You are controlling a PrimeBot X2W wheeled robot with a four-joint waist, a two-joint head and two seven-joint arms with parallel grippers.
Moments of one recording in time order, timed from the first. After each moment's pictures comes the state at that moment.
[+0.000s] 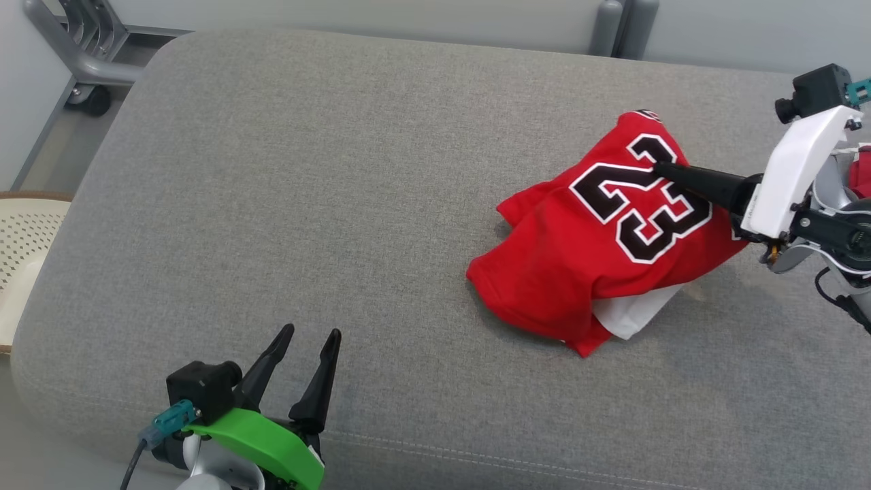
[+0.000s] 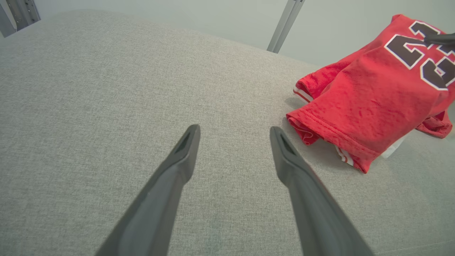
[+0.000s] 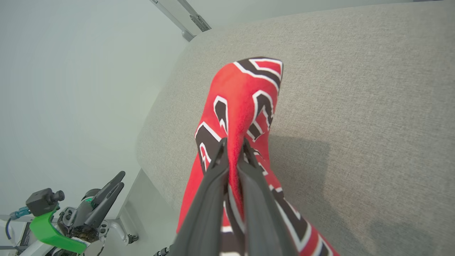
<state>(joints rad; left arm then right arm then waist) -0.09 0.27 -0.55 0.09 -0.73 0.04 -0.19 -0.63 -0.59 0.62 0.28 1.34 0.11 0.54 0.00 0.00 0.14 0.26</state>
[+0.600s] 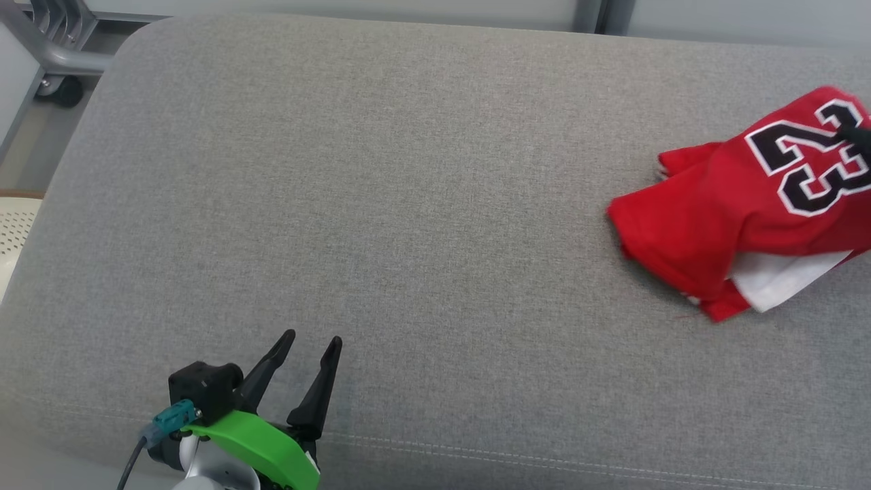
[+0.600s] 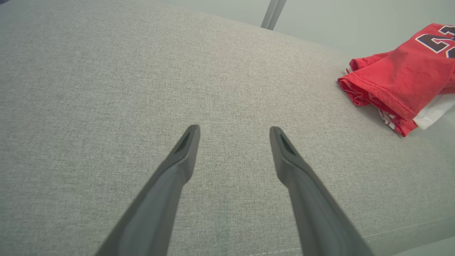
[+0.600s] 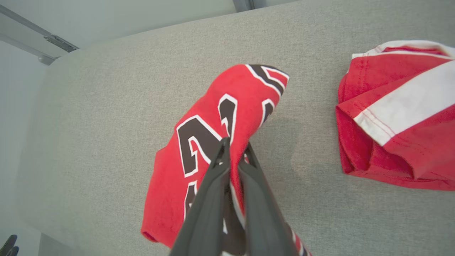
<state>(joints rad) -0.09 0.30 -0.56 0.09 -0.73 0.03 -0.16 -0.72 -0.80 0.60 0.42 1.23 -0.10 0.66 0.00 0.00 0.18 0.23</state>
